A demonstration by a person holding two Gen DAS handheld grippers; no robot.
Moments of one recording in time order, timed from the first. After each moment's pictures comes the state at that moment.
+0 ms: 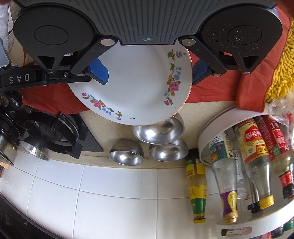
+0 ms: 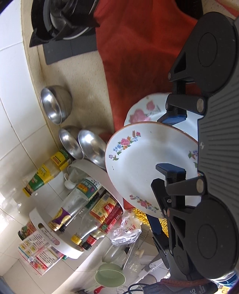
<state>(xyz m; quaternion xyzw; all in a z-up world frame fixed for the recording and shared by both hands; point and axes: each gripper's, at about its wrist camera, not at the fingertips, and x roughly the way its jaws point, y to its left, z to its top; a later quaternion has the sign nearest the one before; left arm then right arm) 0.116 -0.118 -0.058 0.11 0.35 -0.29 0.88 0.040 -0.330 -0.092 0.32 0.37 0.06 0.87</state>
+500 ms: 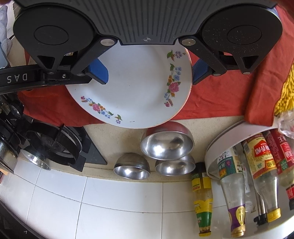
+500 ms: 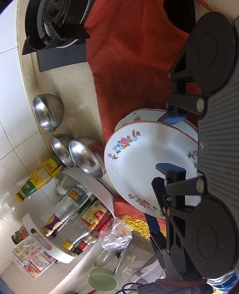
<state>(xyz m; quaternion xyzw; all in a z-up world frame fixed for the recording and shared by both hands) 0.108 -0.127 -0.076 0.11 0.39 -0.29 0.87 0.032 -0.335 -0.102 0.30 0.39 0.06 0.87</state>
